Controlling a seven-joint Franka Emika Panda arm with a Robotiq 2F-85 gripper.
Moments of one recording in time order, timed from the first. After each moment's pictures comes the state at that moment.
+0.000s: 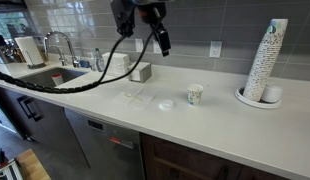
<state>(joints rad) -0.17 -0.12 -0.40 -1.85 0.42 2.10 -0.05</state>
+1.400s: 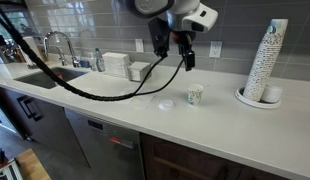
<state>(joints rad) -0.29 0.22 -0.36 -1.59 0.58 2.09 -0.02</state>
